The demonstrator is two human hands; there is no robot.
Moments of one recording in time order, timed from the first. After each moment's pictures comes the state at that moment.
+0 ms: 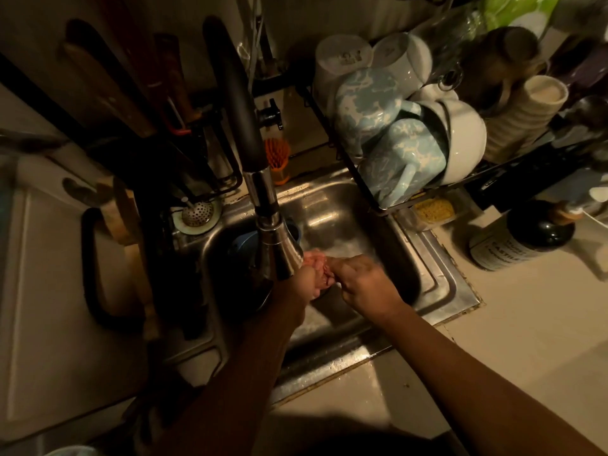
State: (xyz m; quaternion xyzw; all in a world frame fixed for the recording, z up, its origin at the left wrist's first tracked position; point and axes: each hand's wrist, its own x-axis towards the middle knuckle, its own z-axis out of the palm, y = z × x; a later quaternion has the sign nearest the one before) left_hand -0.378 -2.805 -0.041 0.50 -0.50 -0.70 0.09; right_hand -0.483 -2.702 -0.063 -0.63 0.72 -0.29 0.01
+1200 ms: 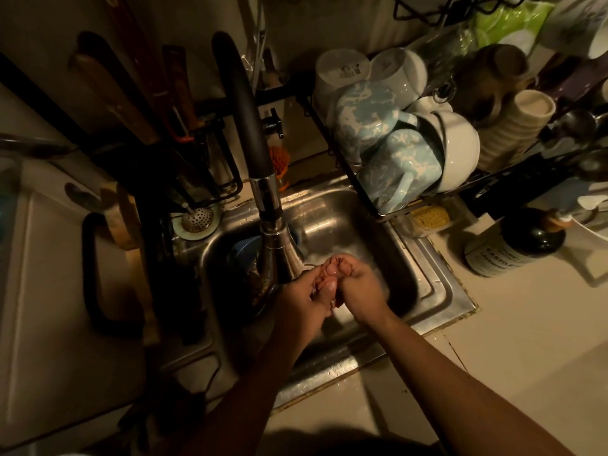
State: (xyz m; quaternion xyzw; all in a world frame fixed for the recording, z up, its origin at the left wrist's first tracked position) left_hand -0.346 -2.778 -0.046 0.37 -0.70 -0.59 0.16; right_hand -0.452 -2.714 -0.020 -0.17 0.66 -0.59 0.43
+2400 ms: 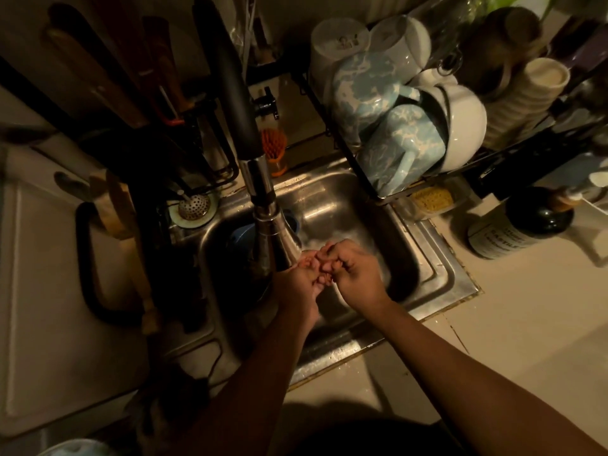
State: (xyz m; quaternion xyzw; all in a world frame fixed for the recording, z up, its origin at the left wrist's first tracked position) left_hand -0.377 -2.783 -0.046 0.56 -0.32 -0.74 0.20; right_hand -0.460 -2.712 -0.071 -0.41 0.72 -0.53 0.16
